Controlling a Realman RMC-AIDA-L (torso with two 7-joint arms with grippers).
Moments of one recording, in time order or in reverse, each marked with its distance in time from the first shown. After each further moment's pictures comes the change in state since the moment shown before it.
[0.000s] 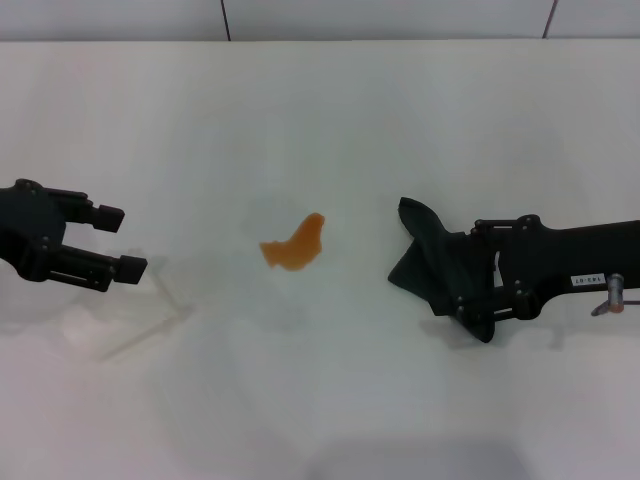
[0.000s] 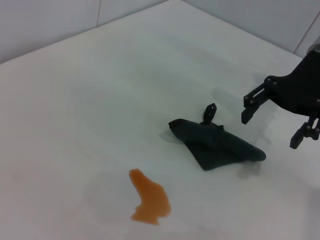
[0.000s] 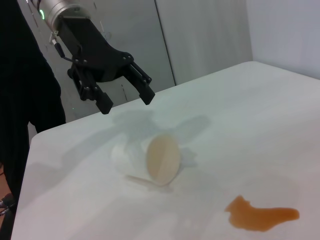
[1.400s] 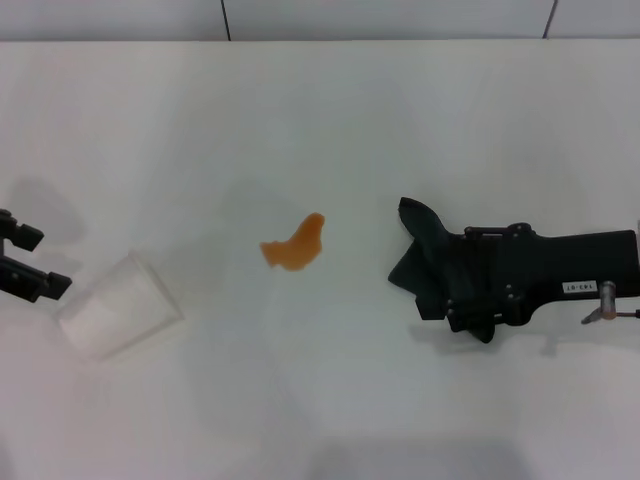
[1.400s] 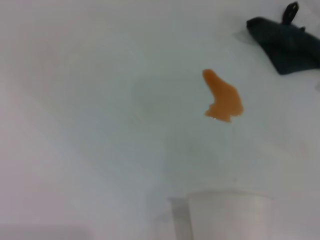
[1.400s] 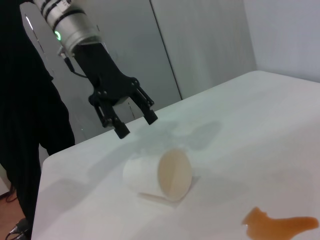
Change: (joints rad) left arm -0.090 0.040 0.001 0.011 0.331 -0.027 -0.057; right arm -0.007 0.001 -0.028 0.045 0.073 -0.002 0.009
